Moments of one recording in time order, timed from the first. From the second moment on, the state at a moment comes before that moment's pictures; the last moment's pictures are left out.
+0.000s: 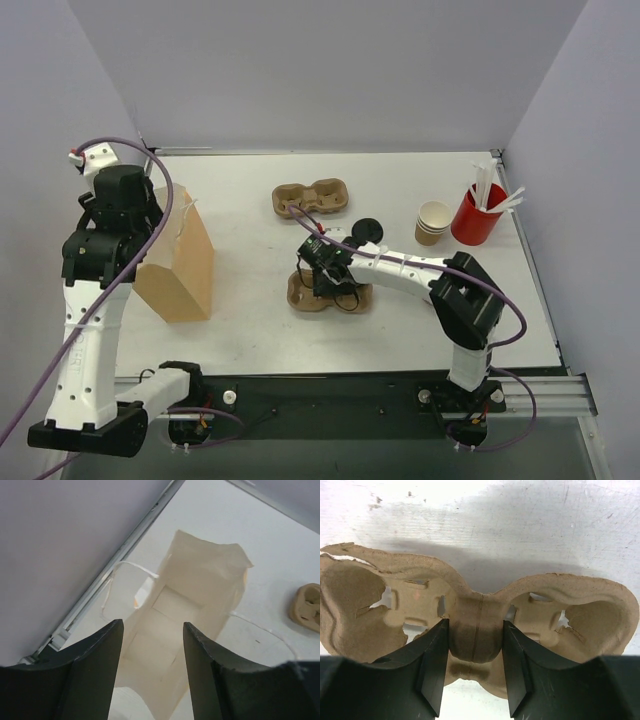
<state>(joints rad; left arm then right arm) -0.14 1.07 1.55 -1.04 -0.60 -0.43 0.93 1.84 1.25 -0.68 0.29 0.80</state>
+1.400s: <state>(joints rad) -0.16 1.40 1.73 -0.98 -0.33 -0.06 0.85 1.31 1.28 -0.62 0.26 0.58</state>
